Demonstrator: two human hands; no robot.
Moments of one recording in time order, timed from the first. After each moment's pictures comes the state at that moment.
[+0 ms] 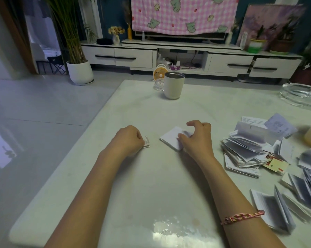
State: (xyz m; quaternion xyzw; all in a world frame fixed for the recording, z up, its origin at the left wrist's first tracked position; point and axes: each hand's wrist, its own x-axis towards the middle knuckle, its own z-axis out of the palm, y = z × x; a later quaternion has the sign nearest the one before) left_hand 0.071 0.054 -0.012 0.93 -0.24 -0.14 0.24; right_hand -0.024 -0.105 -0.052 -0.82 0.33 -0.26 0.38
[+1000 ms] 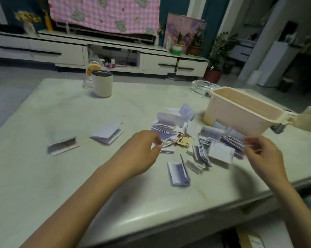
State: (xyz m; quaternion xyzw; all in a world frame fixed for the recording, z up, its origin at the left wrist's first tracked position) left_hand -0.072 -0.008 0.009 0.76 -0.57 -0.11 0.29; right_hand -0.320 -0.178 0.001 -0.76 0.51 -0.38 0.14
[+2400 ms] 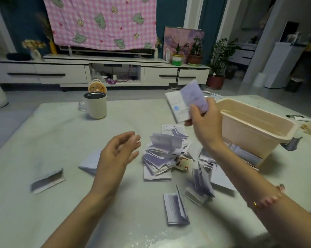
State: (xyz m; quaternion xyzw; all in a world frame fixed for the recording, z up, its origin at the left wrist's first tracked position) left_hand -0.066 -0.036 0.021 0.56 -0.29 -0.26 0.73; right_hand -0.172 -0.214 0.056 -0.70 0.31 -0.52 0.38
